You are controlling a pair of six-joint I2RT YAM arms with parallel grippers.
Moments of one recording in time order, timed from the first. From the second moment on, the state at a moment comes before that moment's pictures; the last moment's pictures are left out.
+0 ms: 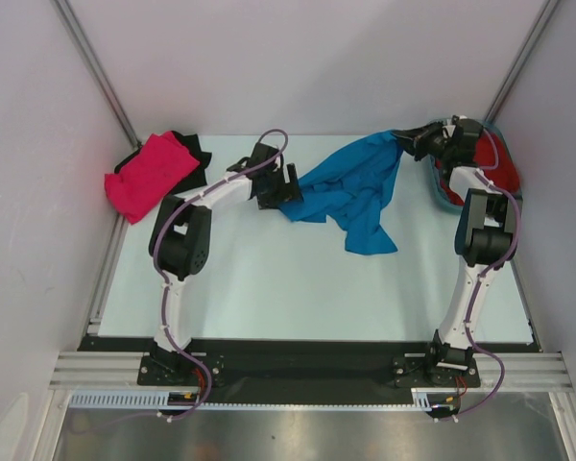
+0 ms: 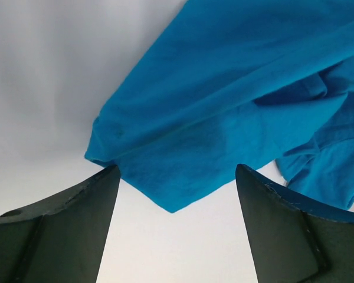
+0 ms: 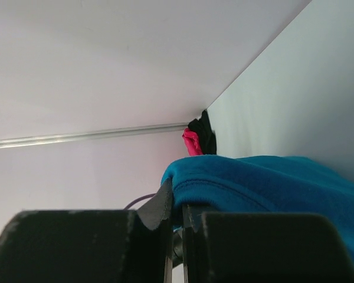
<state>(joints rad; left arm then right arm) -0.42 2.15 1.67 -0.42 0.16 -0.56 -0.16 2.18 1.63 0.36 -0.80 1.36</state>
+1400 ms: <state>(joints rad) -0.42 2.16 1.63 -0.43 0.16 -0.63 -0.18 2.19 1.62 0.36 -0.85 1.35</state>
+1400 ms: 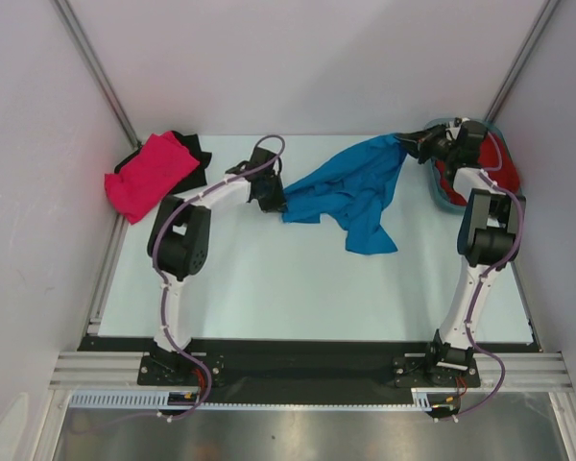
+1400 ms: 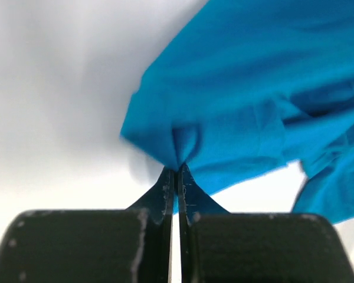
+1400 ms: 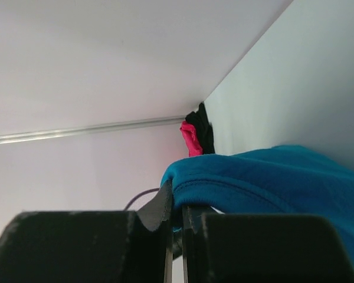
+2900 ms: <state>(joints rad) -0.44 1.26 2.36 -1.28 0.03 -0.29 -0.31 0.99 1.58 -0.16 -1.16 1.54</state>
